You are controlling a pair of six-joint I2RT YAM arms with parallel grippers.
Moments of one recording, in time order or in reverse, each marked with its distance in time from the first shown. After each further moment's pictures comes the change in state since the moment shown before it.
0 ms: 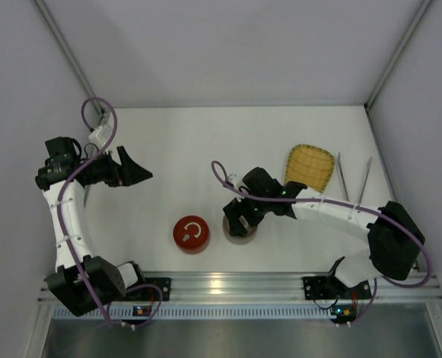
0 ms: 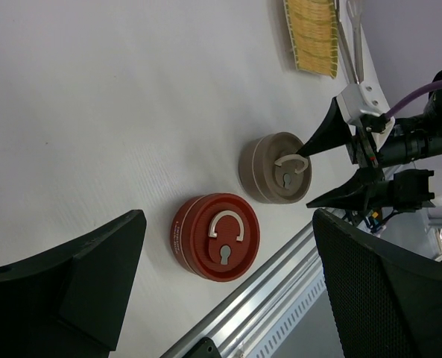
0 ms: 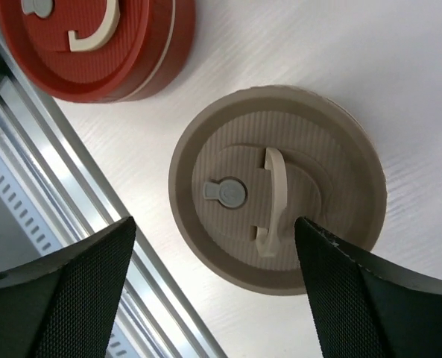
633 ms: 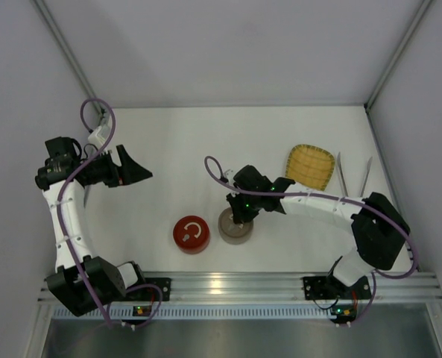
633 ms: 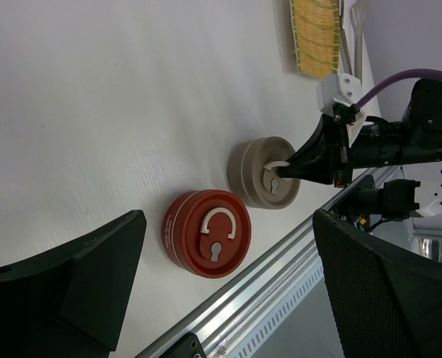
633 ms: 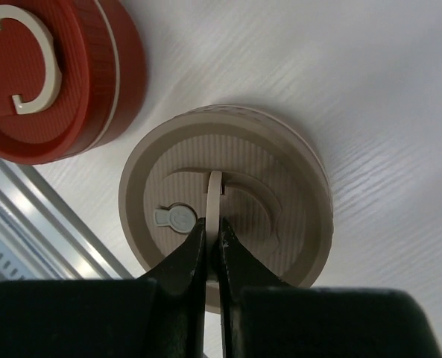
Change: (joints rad) left arm -0.001 0.000 0.006 -0.018 -0.023 -0.057; right arm 0.018 0.106 0.077 -0.019 0.153 0.040
